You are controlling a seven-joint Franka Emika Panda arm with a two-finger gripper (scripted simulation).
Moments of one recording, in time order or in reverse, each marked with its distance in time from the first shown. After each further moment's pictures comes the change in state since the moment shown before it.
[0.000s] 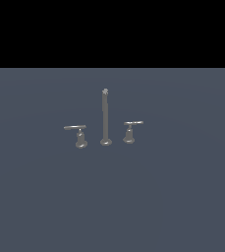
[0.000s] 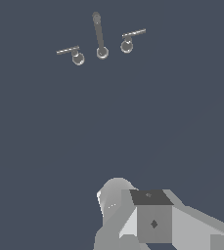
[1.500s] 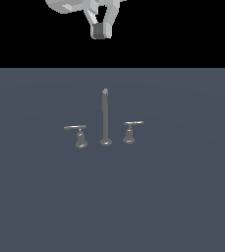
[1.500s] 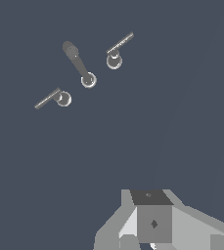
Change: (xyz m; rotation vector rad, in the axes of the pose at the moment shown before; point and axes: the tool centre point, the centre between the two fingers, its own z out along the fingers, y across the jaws) arm 0.114 -0.040 0.108 0.019 0.025 0.402
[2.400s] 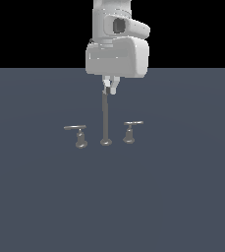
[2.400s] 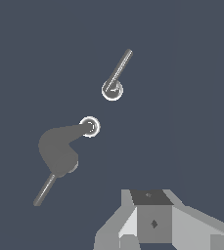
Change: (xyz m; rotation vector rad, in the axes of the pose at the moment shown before) arm 0.112 -0.039 0.103 0.017 0.026 0.384
